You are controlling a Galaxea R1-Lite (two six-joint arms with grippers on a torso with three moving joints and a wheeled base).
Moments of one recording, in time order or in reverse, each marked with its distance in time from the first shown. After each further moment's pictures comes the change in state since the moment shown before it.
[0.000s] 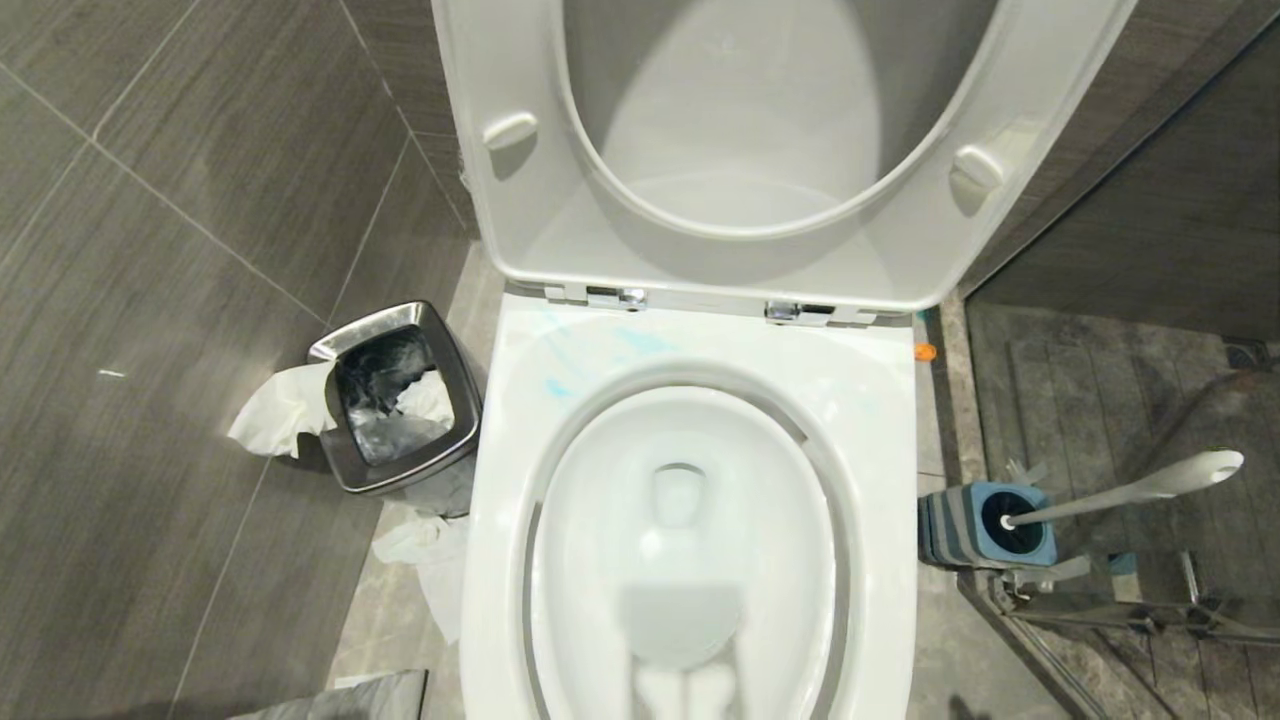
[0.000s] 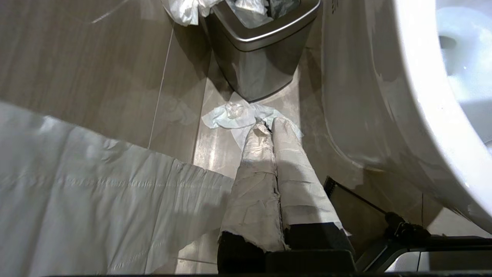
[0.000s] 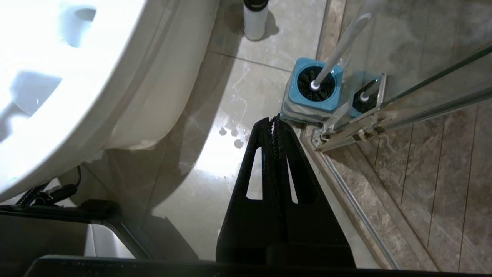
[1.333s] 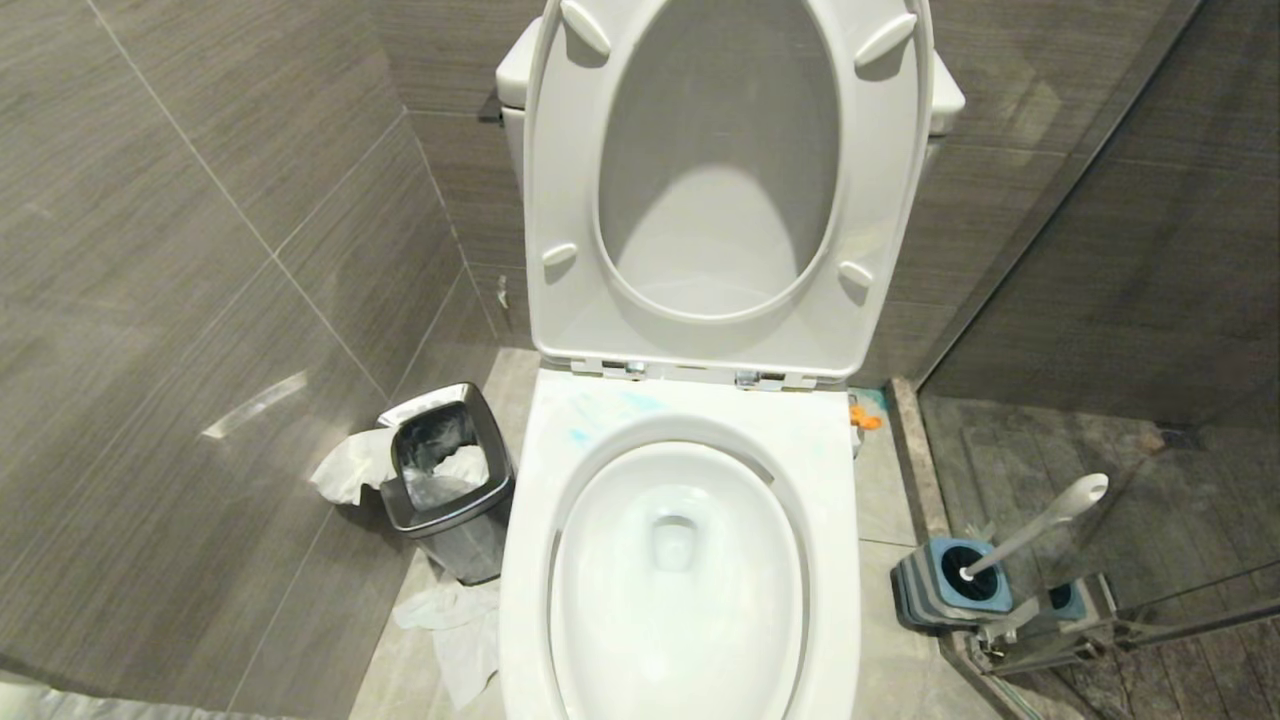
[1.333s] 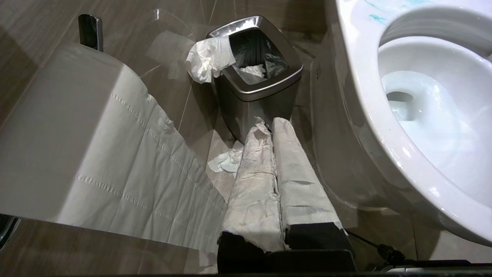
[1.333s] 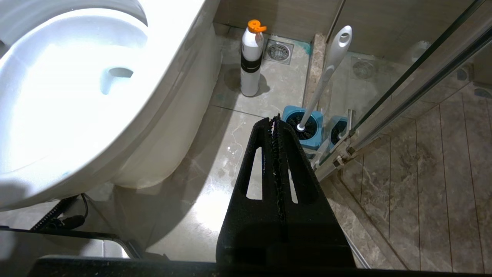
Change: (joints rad) left arm 0.000 0.000 0.003 -0.008 0.000 -0.001; right arm 0.000 0.000 0.003 -0.007 0.001 0.001
